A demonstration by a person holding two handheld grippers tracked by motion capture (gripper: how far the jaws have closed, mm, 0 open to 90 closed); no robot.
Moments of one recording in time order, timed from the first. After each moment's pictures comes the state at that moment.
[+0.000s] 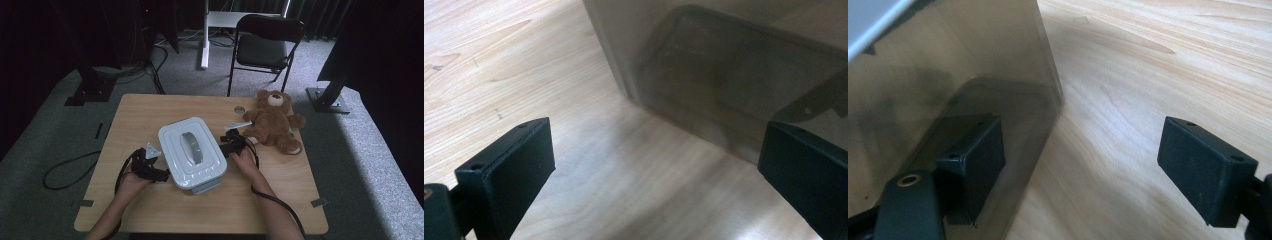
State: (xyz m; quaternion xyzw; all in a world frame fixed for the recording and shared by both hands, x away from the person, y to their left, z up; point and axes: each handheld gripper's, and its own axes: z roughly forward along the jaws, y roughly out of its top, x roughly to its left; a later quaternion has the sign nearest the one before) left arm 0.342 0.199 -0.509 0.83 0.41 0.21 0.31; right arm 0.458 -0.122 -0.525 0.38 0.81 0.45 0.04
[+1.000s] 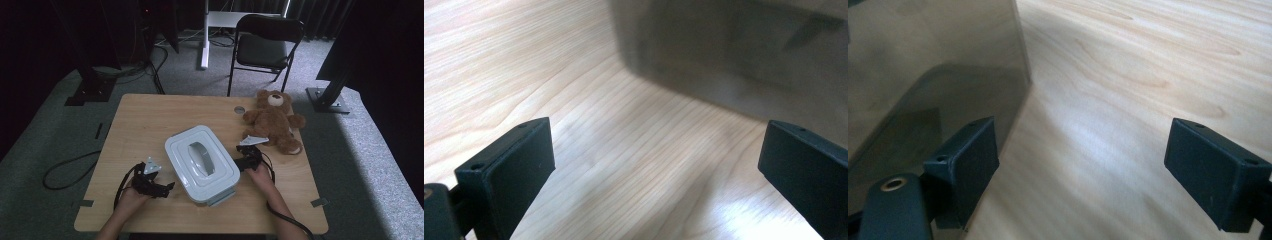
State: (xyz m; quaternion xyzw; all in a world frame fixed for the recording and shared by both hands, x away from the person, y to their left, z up) left arm 0.306 0.202 -0.527 0.83 0.40 0.17 0.34; right arm 0.403 -0.170 -0.531 0.37 0.81 0.44 0.11
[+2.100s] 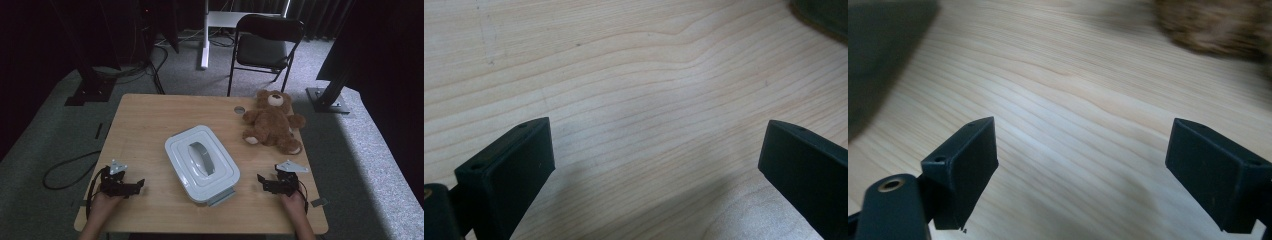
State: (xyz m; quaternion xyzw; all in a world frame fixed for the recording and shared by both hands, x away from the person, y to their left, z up) left arm 0.299 0.293 -0.541 0.77 0.52 0.20 0.32; right arm 0.318 -0.272 -0.550 0.46 0.76 0.41 0.21
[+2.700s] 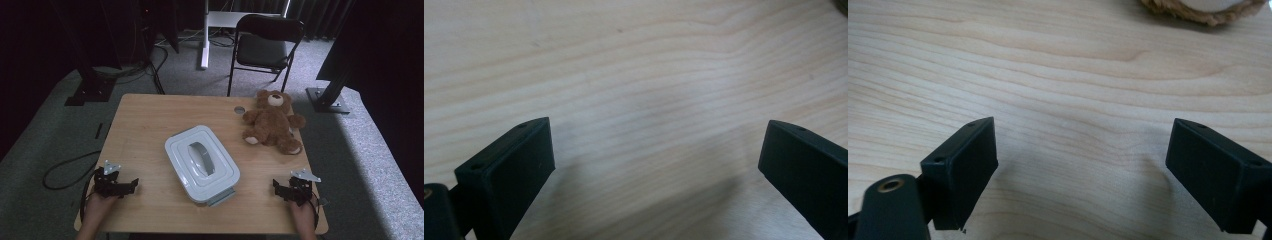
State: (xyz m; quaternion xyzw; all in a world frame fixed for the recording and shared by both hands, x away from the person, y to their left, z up) left arm 0.297 0.308 -0.545 0.76 0.54 0.23 0.30; right arm 0.294 -0.303 -0.560 0.57 0.71 0.33 0.25
